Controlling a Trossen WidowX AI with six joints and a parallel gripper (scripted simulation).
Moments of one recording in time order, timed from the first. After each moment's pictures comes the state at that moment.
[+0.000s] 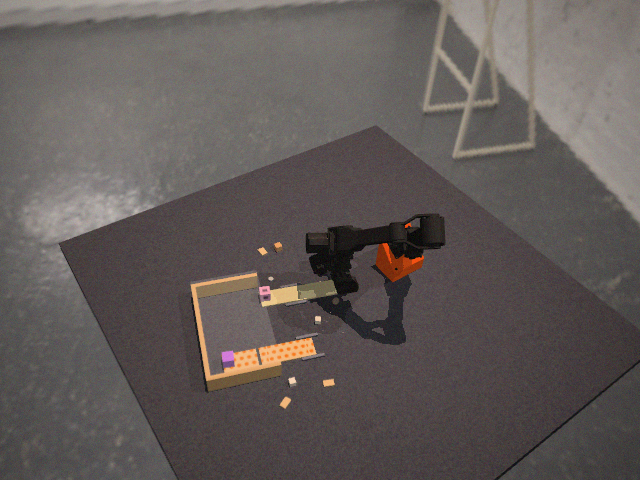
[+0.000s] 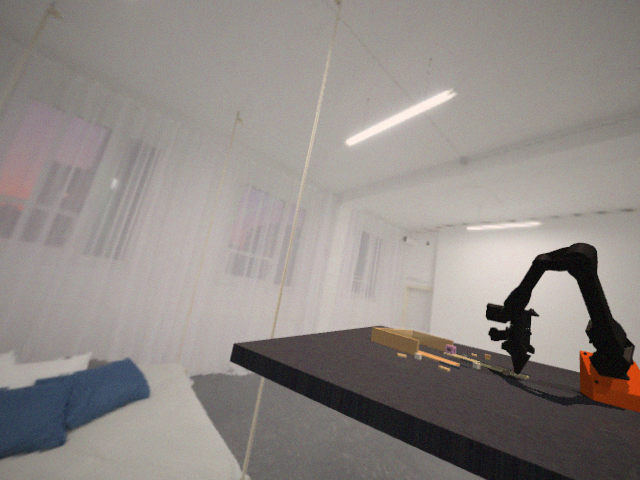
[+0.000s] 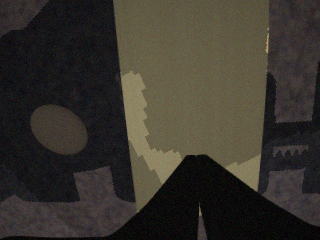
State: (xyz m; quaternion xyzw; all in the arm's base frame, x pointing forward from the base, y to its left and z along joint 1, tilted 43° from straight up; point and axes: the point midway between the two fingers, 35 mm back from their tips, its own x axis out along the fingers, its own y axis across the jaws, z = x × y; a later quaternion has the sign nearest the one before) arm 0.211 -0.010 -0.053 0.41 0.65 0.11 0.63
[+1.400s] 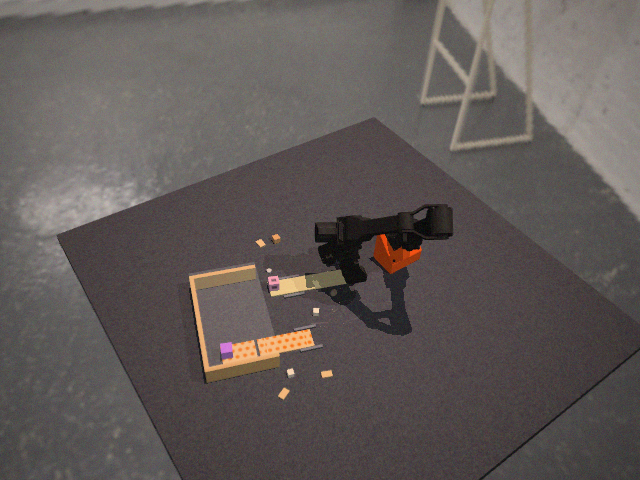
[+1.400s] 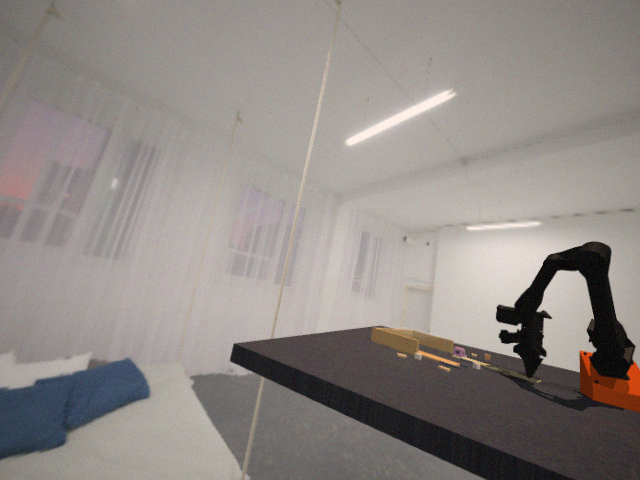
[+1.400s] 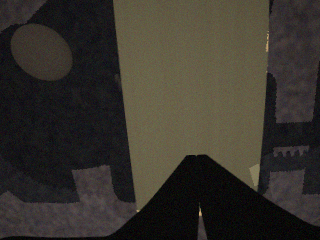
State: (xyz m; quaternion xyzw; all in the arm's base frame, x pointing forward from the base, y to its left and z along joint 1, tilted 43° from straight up) arm 0.181 0.001 -0.048 0.41 0.65 0.11 0.63
